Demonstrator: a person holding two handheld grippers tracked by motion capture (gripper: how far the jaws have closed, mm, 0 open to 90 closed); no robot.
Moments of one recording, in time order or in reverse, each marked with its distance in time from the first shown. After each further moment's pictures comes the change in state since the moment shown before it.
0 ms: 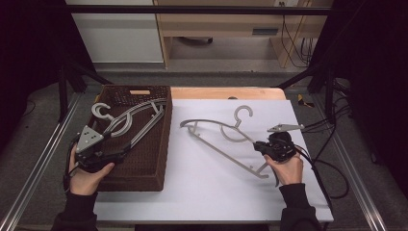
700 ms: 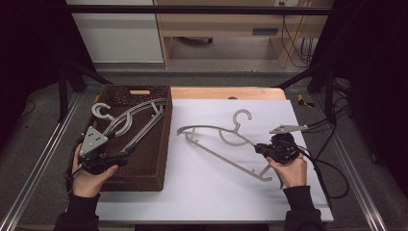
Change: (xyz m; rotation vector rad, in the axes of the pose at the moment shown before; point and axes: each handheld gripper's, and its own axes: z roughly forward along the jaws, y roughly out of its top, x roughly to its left) left arm -0.014 0.008 -0.004 -0.020 -0.021 0.049; right arm 0.001 -0.003 -0.009 0.029 0.037 -0.007
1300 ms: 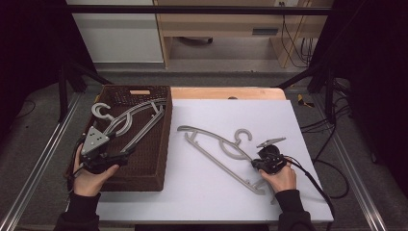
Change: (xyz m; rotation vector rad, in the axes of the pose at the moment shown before) left arm 0.002 -0.005 0.006 0.020 0.001 -0.016; right arm -0.007 -0.041 0.062 0.215 -0.072 -0.028
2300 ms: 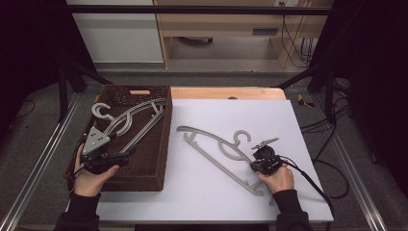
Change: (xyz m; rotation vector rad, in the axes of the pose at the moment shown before) left arm -0.001 0.000 0.001 0.010 -0.004 0.008; right arm 0.013 0.005 0.002 0.078 -0.053 -0.019
